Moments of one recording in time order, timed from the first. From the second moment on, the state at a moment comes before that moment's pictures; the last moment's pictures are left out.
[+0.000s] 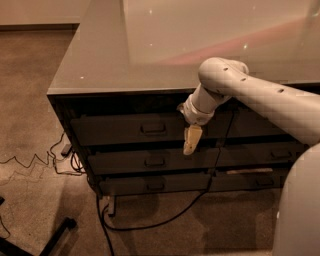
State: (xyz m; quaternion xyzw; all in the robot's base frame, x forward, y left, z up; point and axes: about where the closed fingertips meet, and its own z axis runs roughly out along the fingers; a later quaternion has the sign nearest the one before) arm 0.643 -0.093 0.674 -0.72 0.66 0.07 0.17
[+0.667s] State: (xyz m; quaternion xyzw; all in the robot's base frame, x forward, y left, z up) arm 0.688 -0.134 0.673 -0.69 0.71 -0.06 0.14
